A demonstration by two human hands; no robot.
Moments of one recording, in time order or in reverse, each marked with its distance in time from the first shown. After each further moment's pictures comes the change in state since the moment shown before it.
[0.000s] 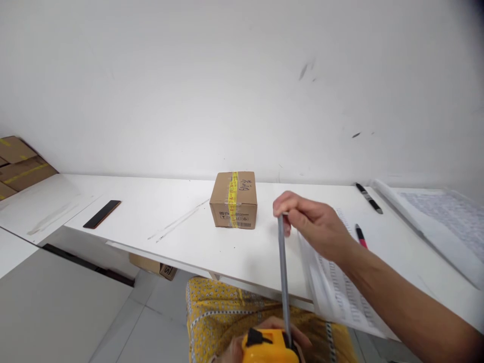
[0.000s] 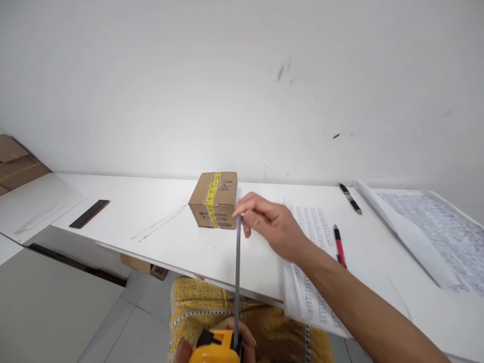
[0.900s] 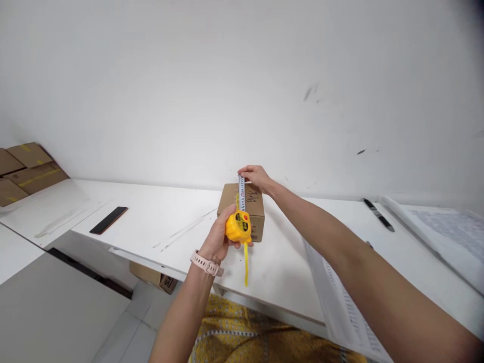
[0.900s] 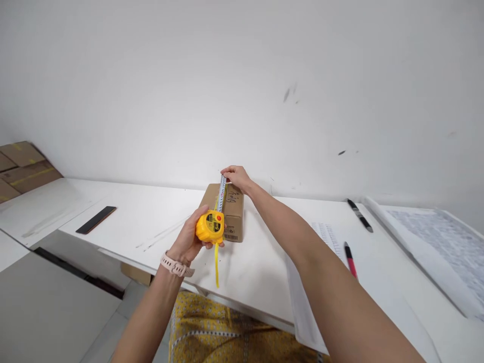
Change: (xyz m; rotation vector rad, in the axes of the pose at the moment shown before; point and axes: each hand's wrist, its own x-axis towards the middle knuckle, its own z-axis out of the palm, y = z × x) left_hand 0.096 0.175 0.004 0.369 0.503 0.134; right_hand 0.199 0.120 -0.023 -0.240 0.240 0.391
